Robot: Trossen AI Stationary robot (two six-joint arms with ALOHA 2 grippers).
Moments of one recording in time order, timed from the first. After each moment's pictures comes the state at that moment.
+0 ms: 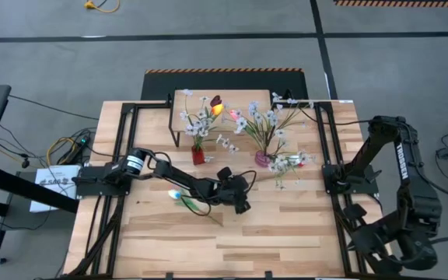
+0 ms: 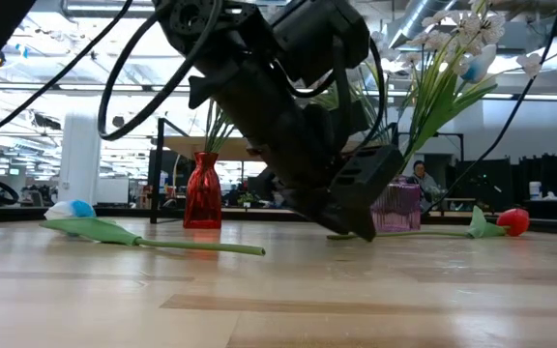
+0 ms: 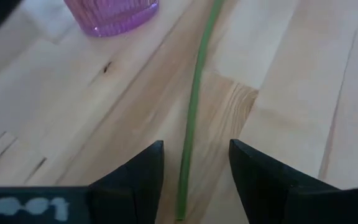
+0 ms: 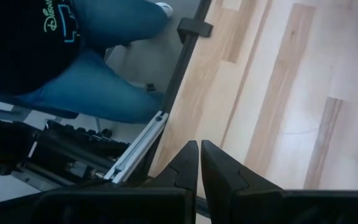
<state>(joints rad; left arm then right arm) -0.22 2.21 1.38 -0.02 -0.53 -0.50 1.46 1.29 1.33 -1.19 0.37 1.02</state>
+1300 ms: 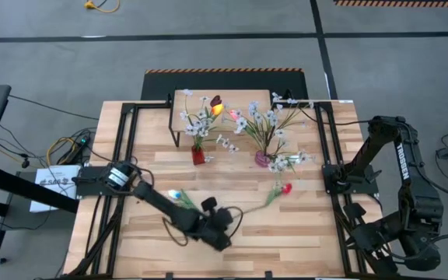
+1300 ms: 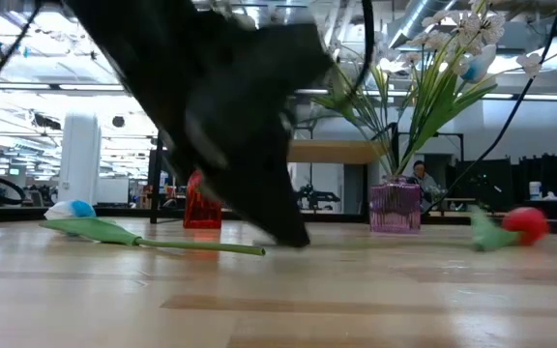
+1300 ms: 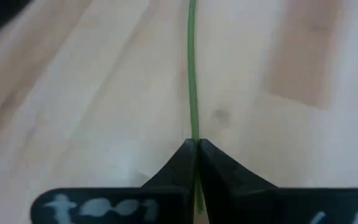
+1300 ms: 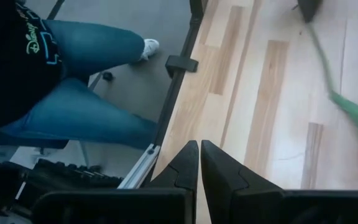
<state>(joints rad) -0.51 2.14 1.37 -0.29 -0.53 -0.75 1.48 1.29 1.33 -1.17 0.53 1.06</state>
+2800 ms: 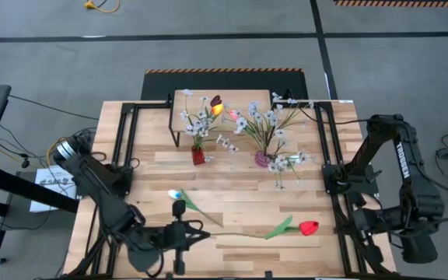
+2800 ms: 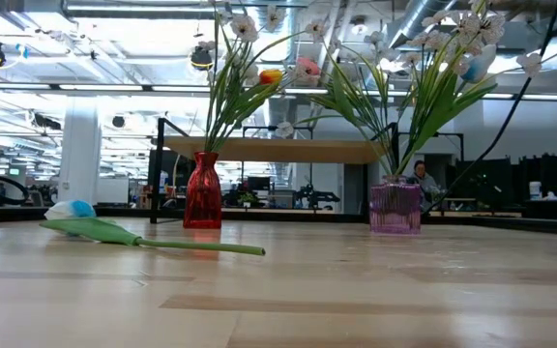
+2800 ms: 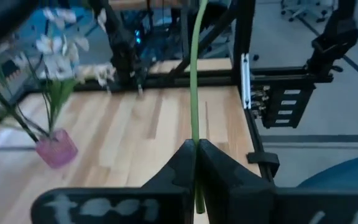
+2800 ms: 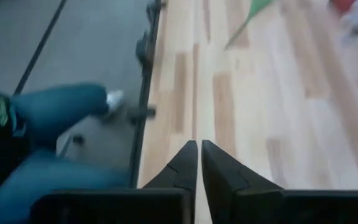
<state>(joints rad) -0.81 1.59 1.38 -0.27 -0.82 -0.33 1.52 1.26 1.29 -1.31 0.79 1.39</state>
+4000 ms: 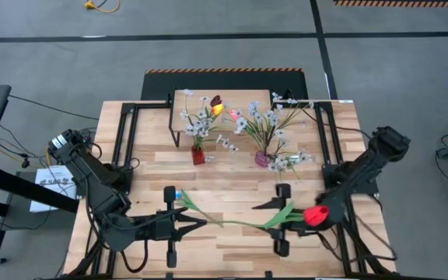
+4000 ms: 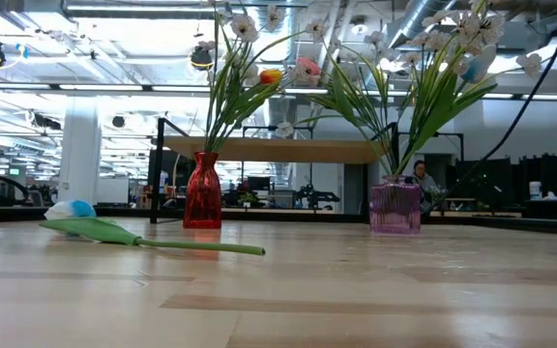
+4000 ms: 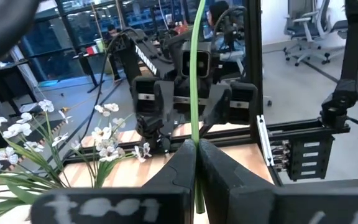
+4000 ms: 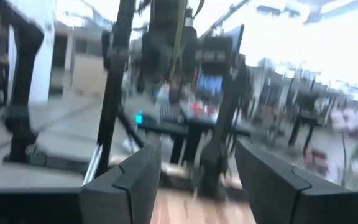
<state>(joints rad) -0.80 1.48 1.38 -0.03 -0.89 0.05 0.78 1.48 0.83 0.92 0.75 -0.43</state>
